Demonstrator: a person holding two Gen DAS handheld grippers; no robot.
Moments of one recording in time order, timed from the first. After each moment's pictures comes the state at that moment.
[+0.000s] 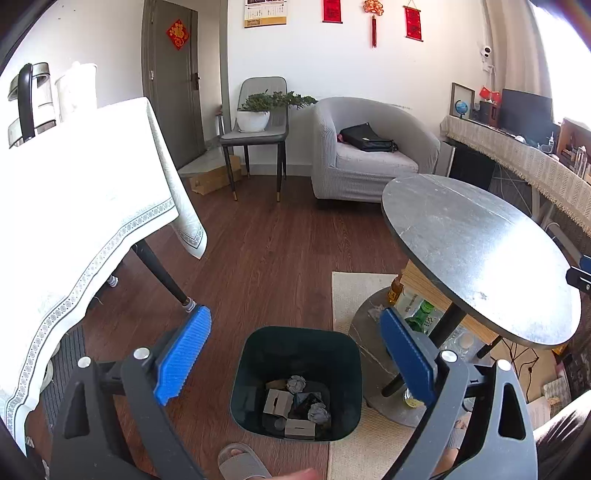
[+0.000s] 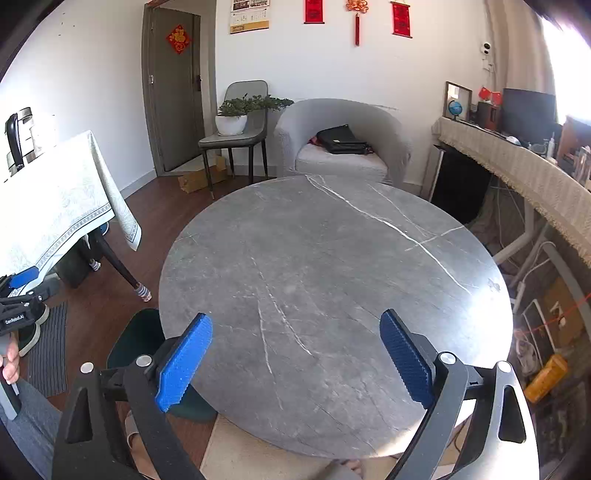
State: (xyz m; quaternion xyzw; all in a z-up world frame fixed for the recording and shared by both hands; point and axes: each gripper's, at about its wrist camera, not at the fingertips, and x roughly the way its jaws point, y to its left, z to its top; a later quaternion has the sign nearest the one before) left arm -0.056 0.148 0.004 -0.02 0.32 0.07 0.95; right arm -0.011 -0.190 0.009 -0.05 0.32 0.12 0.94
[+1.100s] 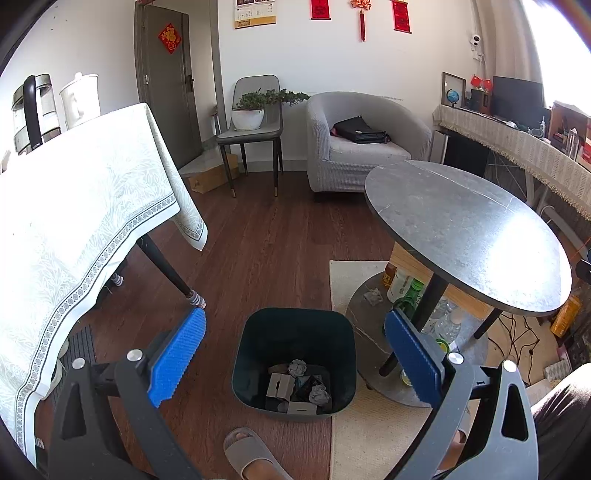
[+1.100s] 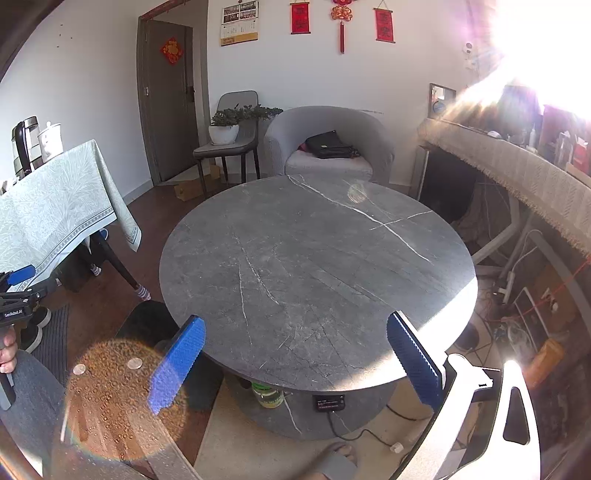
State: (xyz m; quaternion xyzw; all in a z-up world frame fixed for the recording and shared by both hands) left arm -0.092 0.126 0.001 0.00 0.33 0.07 0.94; right arm -0.071 -0.223 0.009 -0.04 0.31 0.12 0.94
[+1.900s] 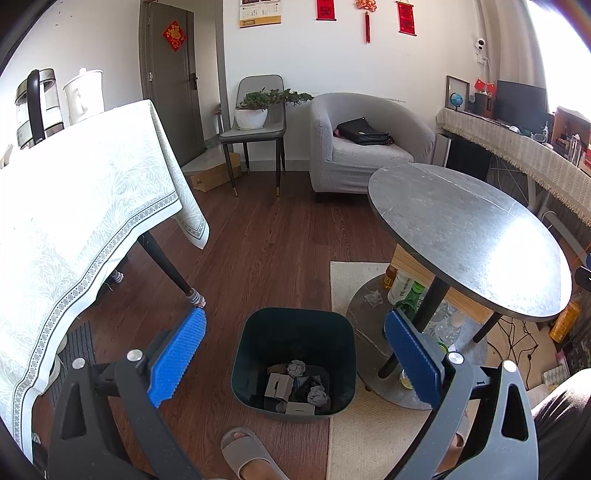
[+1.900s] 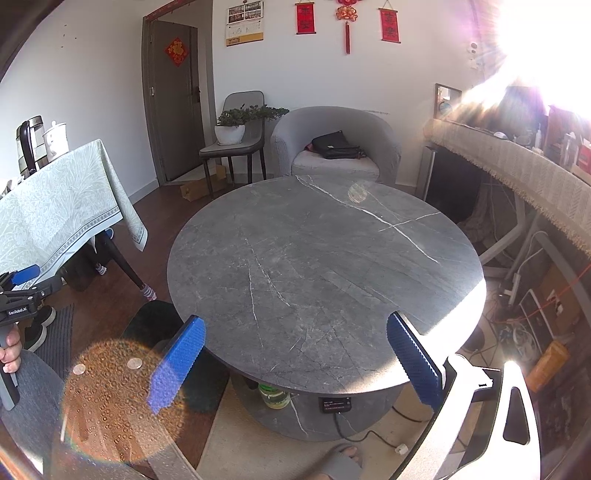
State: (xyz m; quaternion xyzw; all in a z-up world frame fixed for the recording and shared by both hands) left arm -0.092 0.128 0.000 -0.01 0.33 0.07 0.94; right arm -0.071 -0.217 0.009 -0.04 0.31 0.13 0.94
